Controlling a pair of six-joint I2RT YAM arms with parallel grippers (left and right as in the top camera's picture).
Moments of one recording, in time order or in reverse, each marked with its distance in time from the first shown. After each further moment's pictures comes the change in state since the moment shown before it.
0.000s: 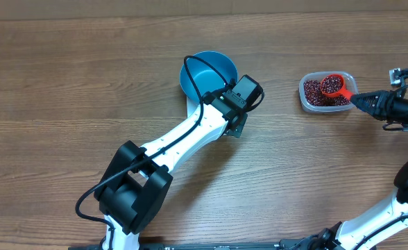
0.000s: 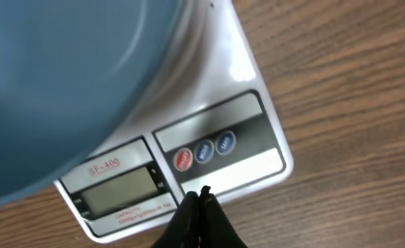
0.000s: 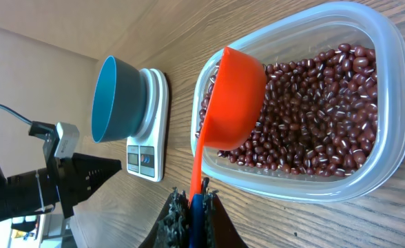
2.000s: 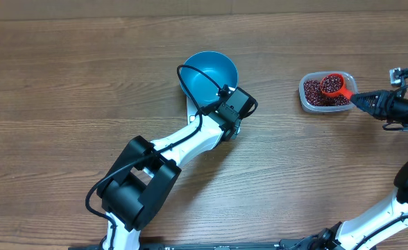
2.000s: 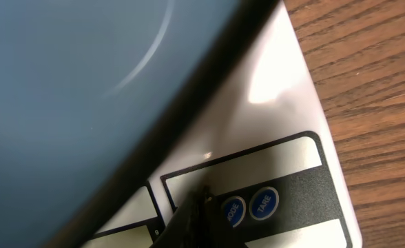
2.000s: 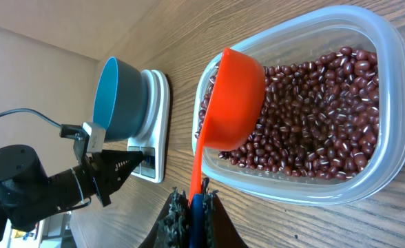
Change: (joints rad) left arm 0.008 0.025 -0.197 0.321 -0.095 -0.030; right arm 0.000 0.000 0.000 0.003 -0.007 -0.003
